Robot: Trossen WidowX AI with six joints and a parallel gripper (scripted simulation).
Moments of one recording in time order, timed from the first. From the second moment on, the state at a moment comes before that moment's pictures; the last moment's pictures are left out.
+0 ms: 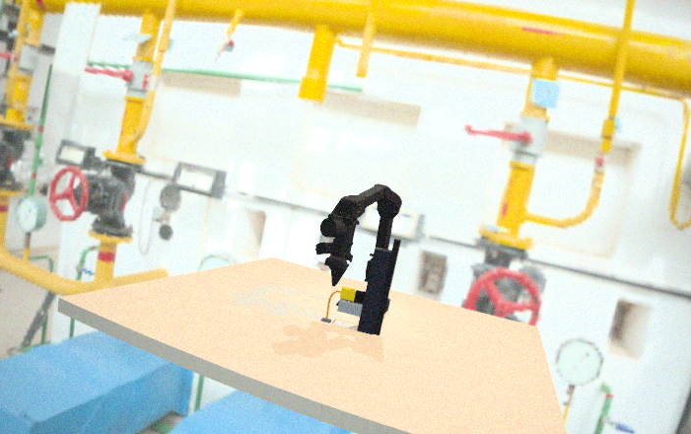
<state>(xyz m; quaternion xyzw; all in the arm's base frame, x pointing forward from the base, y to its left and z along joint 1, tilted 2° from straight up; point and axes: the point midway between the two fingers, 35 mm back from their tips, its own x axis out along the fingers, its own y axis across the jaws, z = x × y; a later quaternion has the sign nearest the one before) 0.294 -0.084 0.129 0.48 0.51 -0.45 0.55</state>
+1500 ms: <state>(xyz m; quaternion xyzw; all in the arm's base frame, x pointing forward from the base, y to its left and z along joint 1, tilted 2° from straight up) 0.288 -0.046 0.119 0.48 0.51 -0.45 0.55</state>
